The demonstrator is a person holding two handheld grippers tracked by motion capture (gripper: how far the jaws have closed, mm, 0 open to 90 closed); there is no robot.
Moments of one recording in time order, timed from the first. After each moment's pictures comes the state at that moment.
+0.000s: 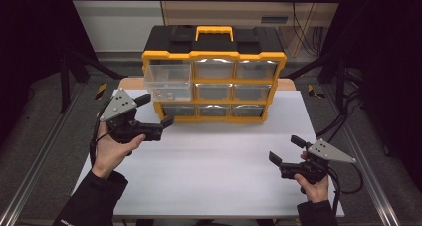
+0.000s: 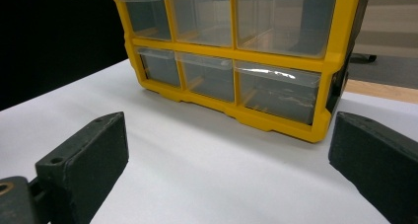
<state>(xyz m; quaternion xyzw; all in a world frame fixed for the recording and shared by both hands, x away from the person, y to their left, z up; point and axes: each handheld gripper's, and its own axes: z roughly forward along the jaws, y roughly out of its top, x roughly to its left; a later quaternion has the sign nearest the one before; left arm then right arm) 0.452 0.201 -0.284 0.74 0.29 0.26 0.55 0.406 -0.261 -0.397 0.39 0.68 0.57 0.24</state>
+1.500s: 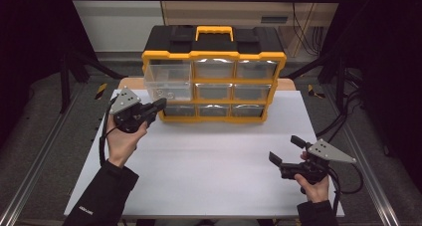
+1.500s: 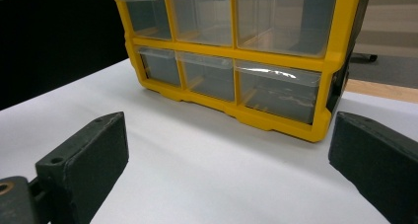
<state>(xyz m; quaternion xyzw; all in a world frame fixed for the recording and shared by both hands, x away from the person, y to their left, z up) 0.485 0.203 -0.306 0.73 0.33 0.26 0.54 0.406 -0.262 -0.398 0.39 0.68 0.57 0.24</state>
